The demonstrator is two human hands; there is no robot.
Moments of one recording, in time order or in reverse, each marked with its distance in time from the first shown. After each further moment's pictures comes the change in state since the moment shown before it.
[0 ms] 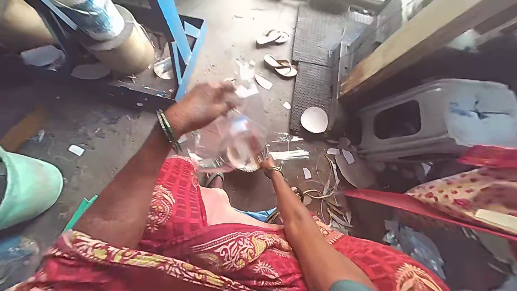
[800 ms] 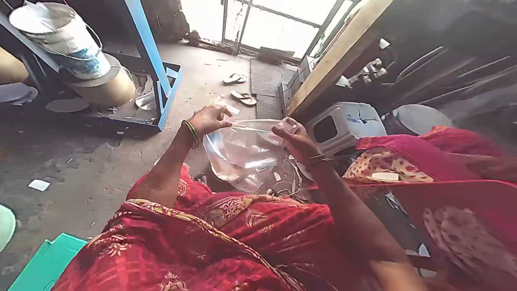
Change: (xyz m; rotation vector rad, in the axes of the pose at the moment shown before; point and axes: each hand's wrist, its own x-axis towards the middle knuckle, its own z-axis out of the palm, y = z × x) left_hand 0.011 0.015 0.014 0.044 -0.086 0.134; right_hand -0.293 -0.169 -0.172 0.373 -0.069 -0.860
